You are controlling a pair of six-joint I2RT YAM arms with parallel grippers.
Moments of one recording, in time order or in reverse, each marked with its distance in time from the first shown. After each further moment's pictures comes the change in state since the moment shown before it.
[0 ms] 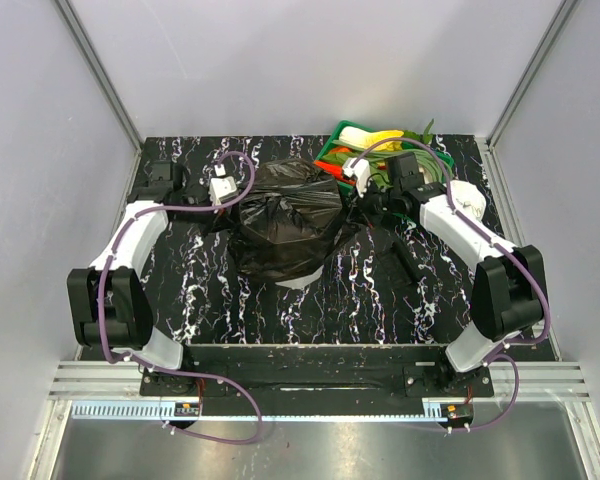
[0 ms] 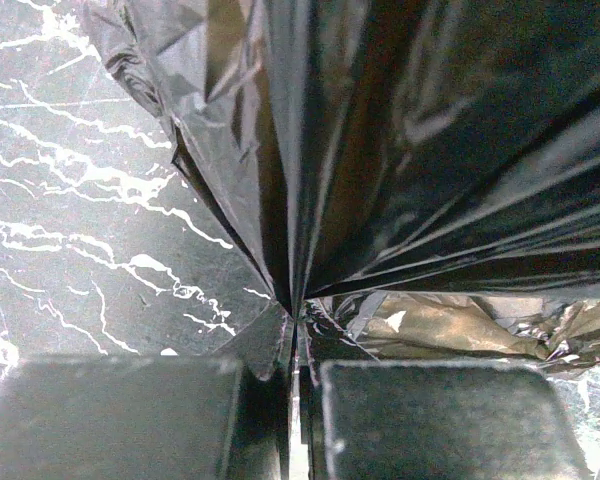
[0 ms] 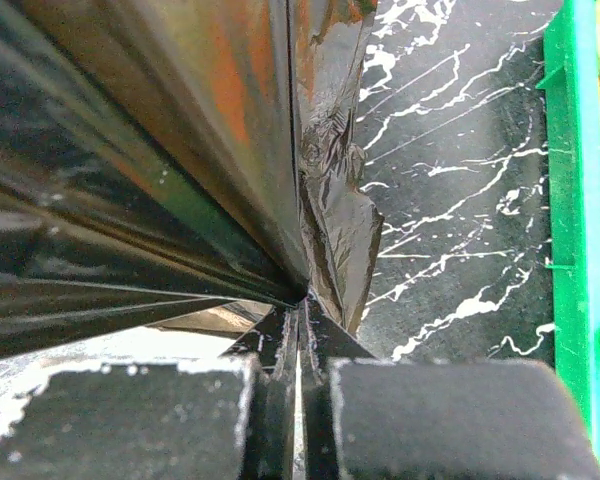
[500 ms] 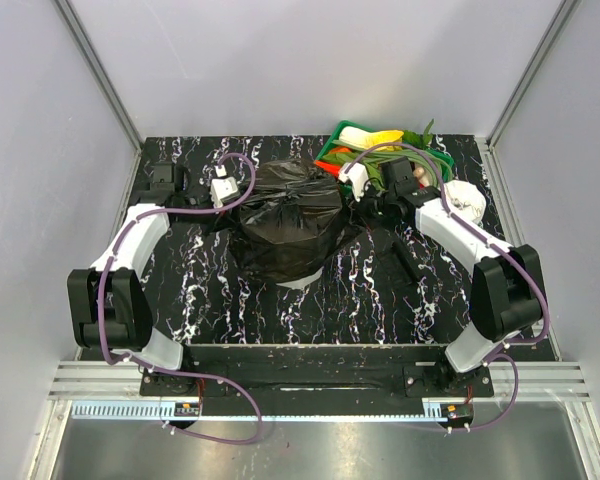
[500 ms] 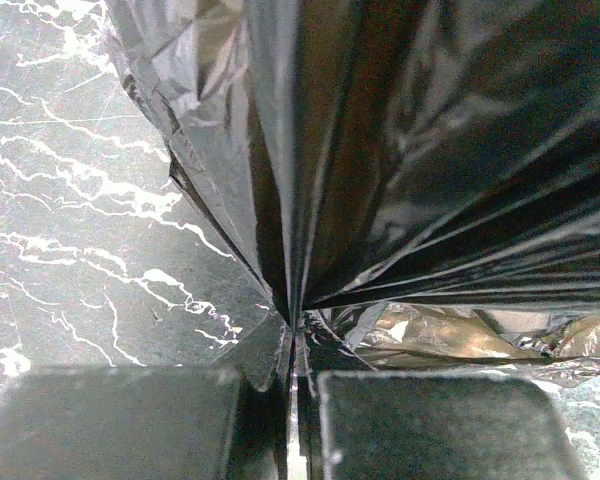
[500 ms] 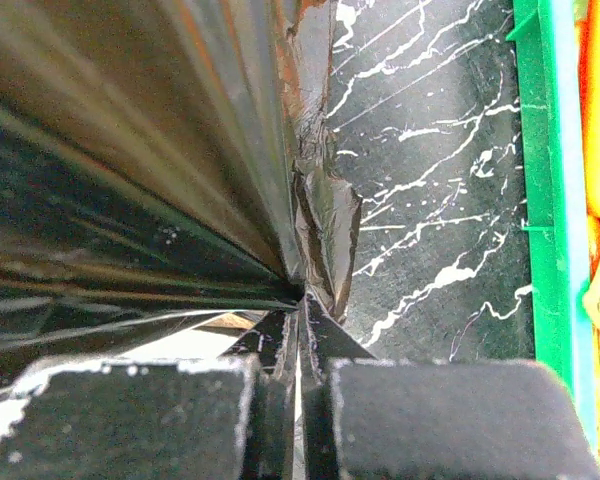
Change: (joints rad) left arm -0.016 -0.006 -0.040 0.081 -0.031 -0.021; right arm 0.029 0.001 -0.027 0.027 0.151 0.008
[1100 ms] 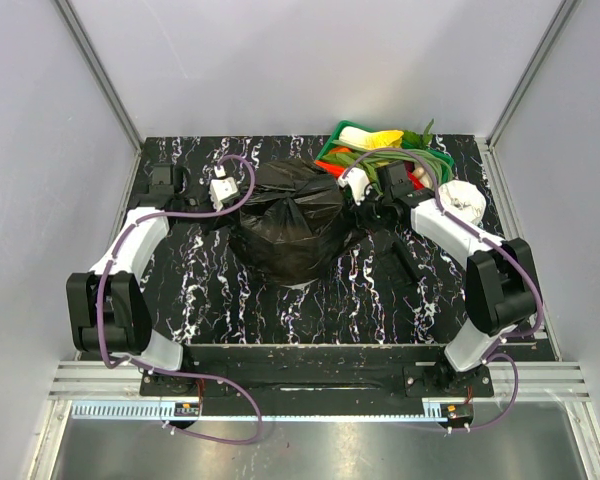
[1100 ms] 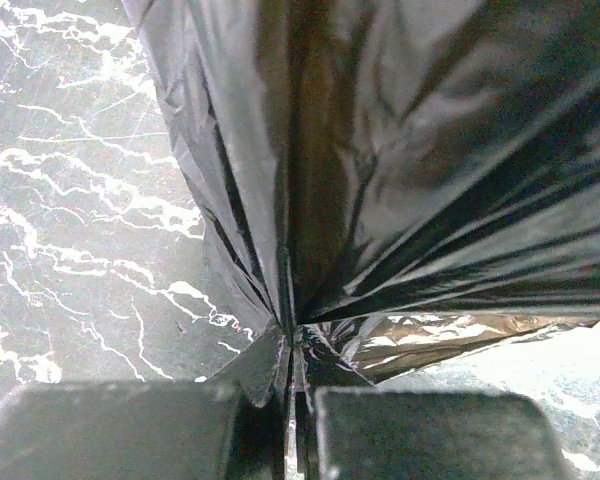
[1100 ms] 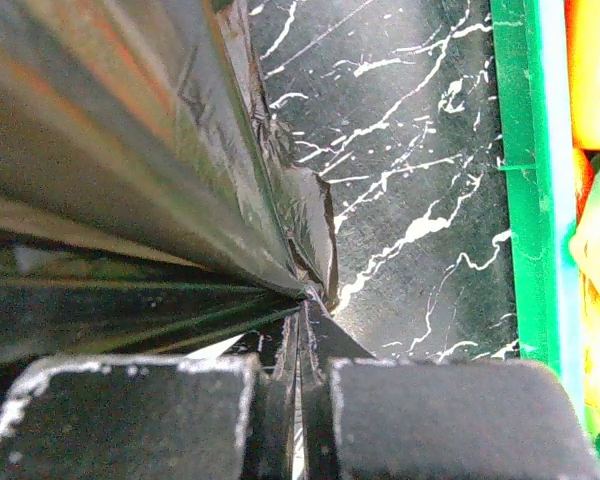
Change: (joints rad) left arm -0.001 -0.019 -0.035 0.075 -0.025 -0.006; right arm 0.005 0.038 -0.019 -0.001 0.154 -0.005
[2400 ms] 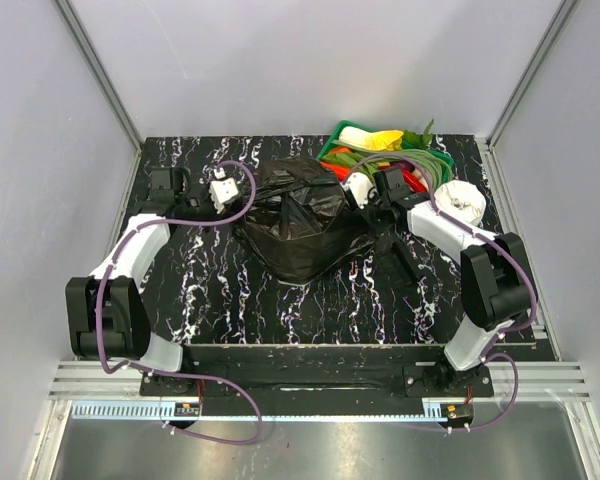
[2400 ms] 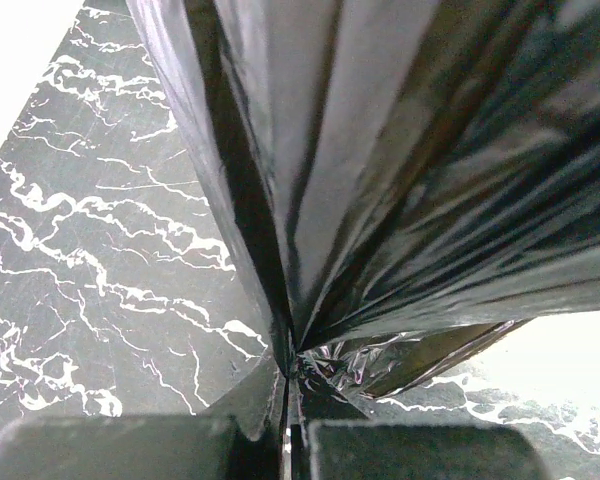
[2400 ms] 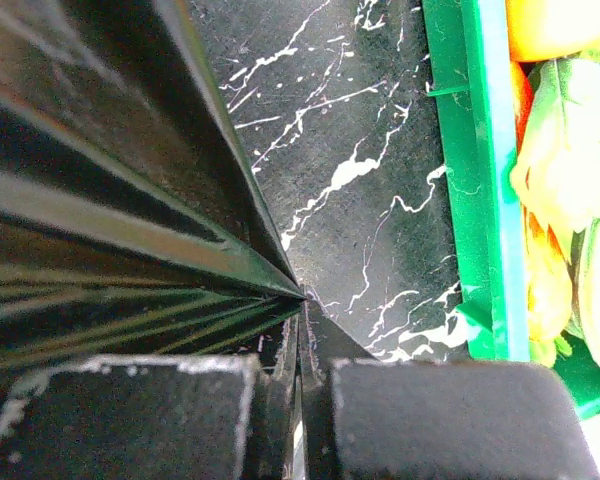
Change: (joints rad) left arm -0.005 -0.018 -0.075 0.179 -0.055 0.003; right arm 0.000 0.040 -0.034 0.038 0.233 -0.040
